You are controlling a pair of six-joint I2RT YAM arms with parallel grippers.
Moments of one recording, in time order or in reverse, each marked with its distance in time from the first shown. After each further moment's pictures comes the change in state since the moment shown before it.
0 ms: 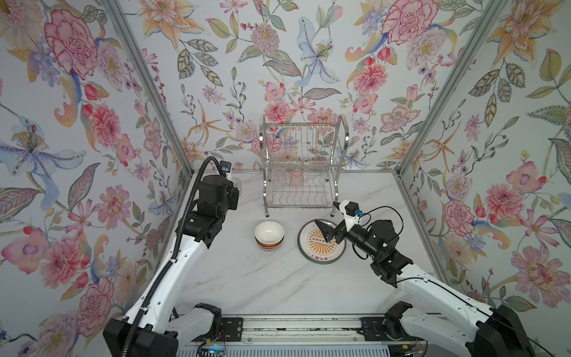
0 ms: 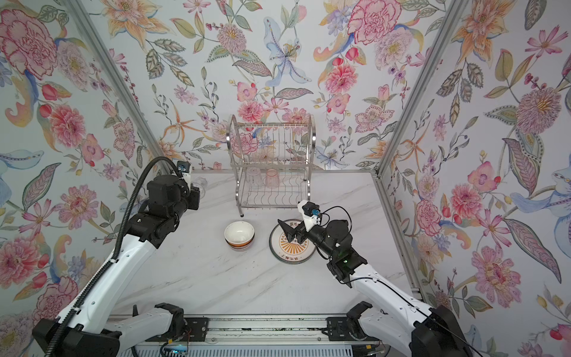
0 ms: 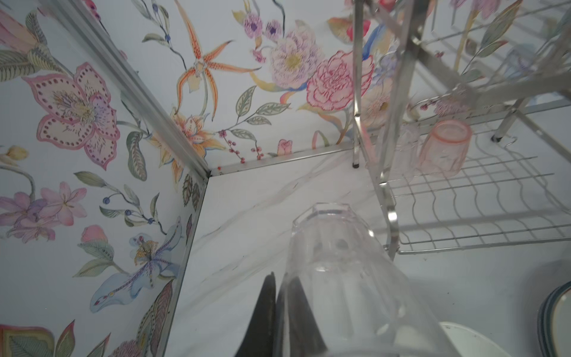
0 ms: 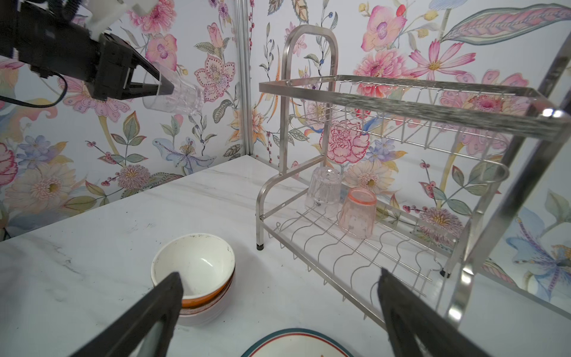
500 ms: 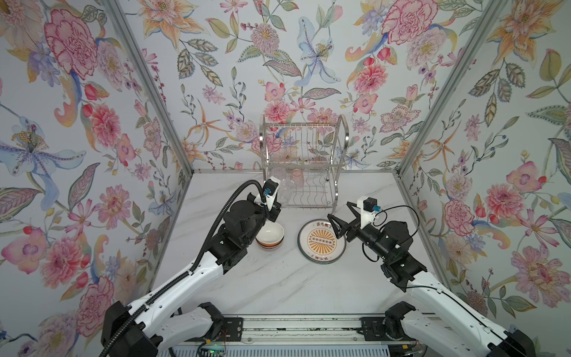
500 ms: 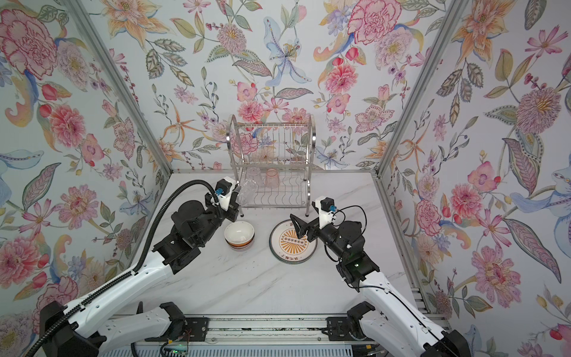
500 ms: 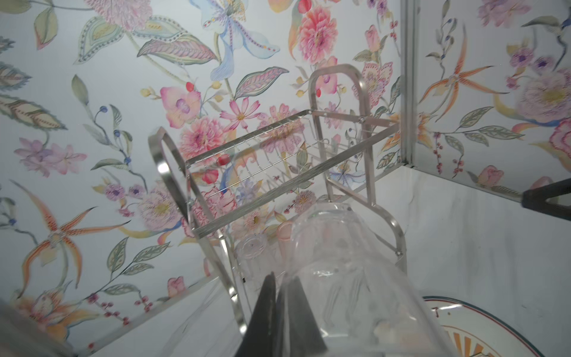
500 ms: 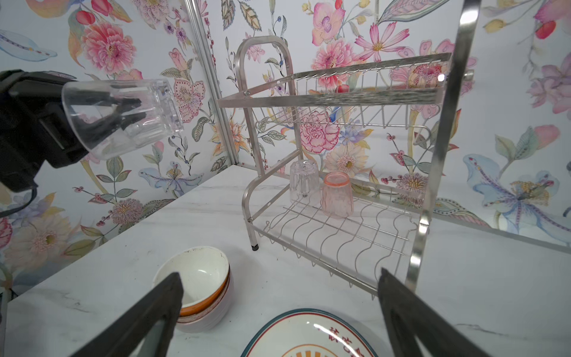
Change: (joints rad) left arm -0.432 -0.118 -0.270 0.619 0.056 0.123; right arm -0.091 -0.158 -0.018 -0.136 0.028 0.140
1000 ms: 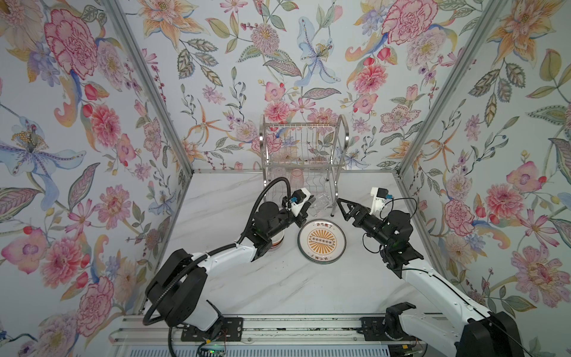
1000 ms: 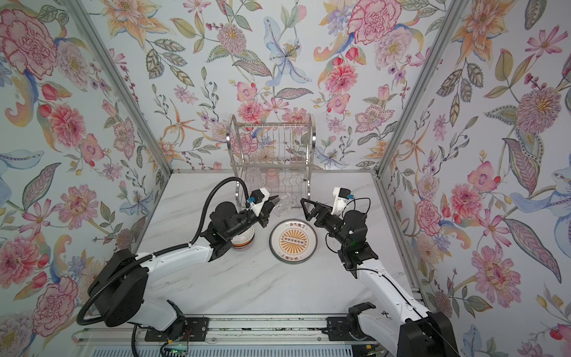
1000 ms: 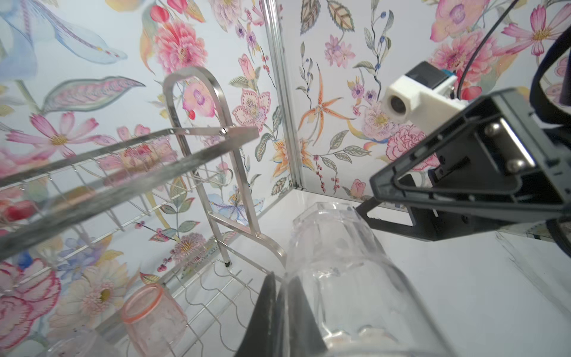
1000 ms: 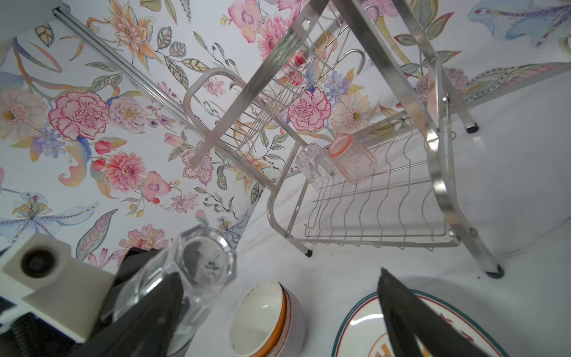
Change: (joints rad) left arm -0.071 0.372 -0.072 0.579 0.428 -0.037; right arm -0.180 0.124 0.033 0.051 -0.143 0.595
